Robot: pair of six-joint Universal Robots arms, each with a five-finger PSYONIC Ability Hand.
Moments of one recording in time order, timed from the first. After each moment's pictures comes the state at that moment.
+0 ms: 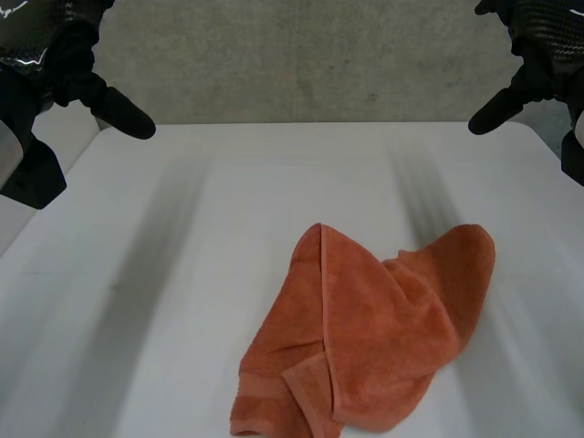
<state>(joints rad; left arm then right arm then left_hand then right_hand) 4.33 -1.43 -1.45 3.06 -1.53 3.06 1.87 -1.56 1.36 0.06 1.51 3.03 0.18 0.16 0.17 0.17 0.03 0.20 0.22 0.22 0.24 0.08</state>
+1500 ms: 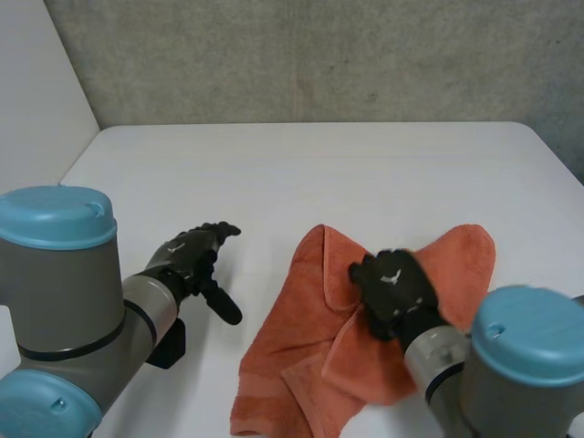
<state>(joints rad) 4.16 -1.88 -1.65 3.07 -1.65 2.82 2.19 -1.26 1.91 -0.38 1.62 2.83 0.18 0.17 0.17 0.17 0.03 0.97 1.18 1.18 1.19 0.97</state>
